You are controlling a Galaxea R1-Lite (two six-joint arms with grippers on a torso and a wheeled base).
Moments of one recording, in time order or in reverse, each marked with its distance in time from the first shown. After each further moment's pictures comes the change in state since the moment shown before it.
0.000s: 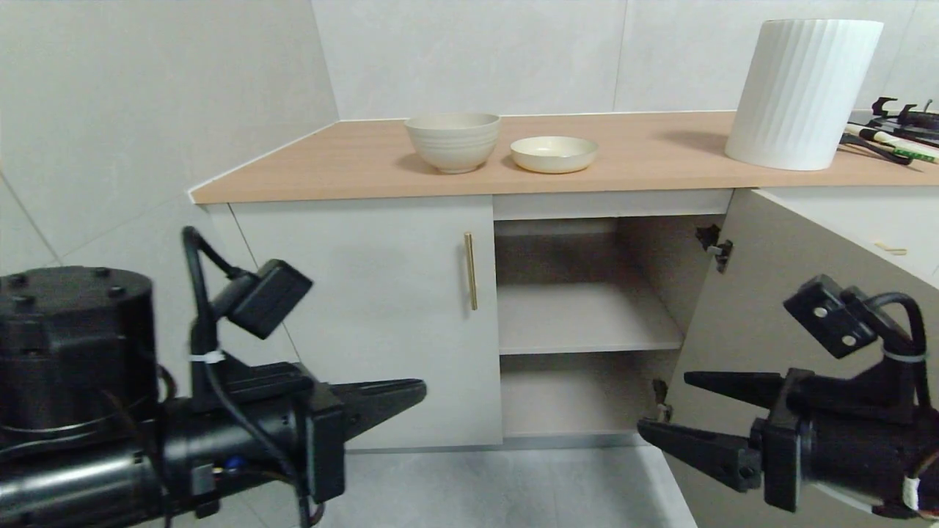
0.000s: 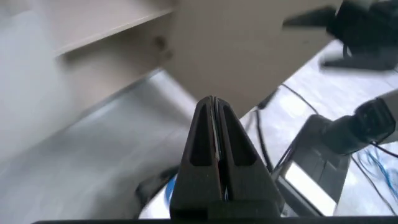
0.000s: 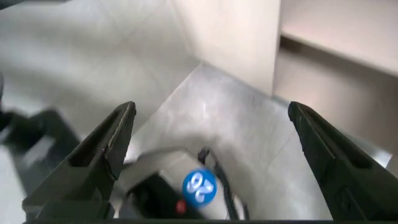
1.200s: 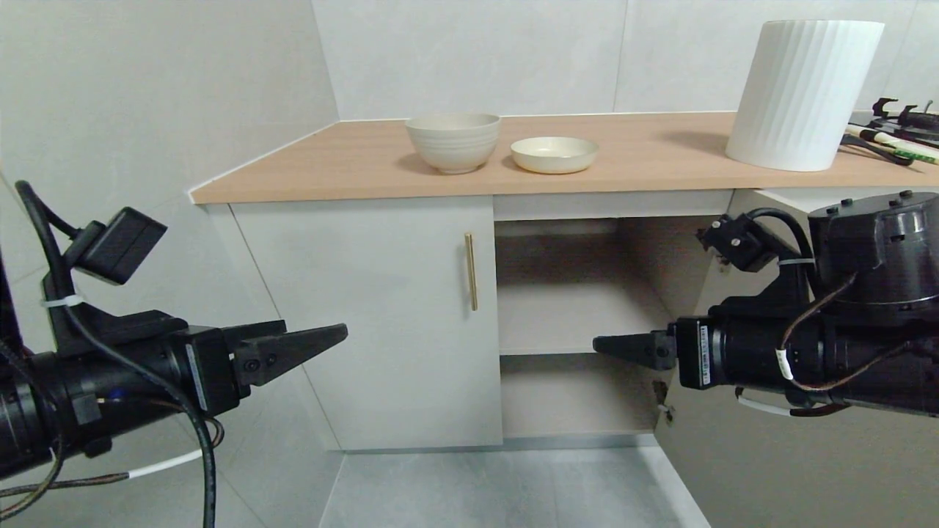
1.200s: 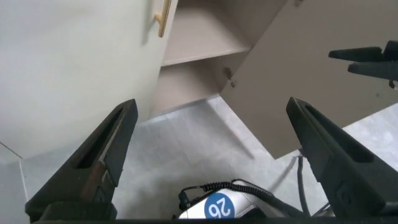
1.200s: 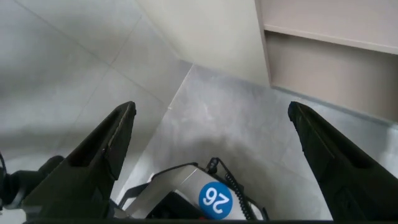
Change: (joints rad) left arm 0.320 -0.087 -0.049 0.084 -0.020 0.023; right arm -0.052 0.185 -0.327 0.234 -0.025 0.160
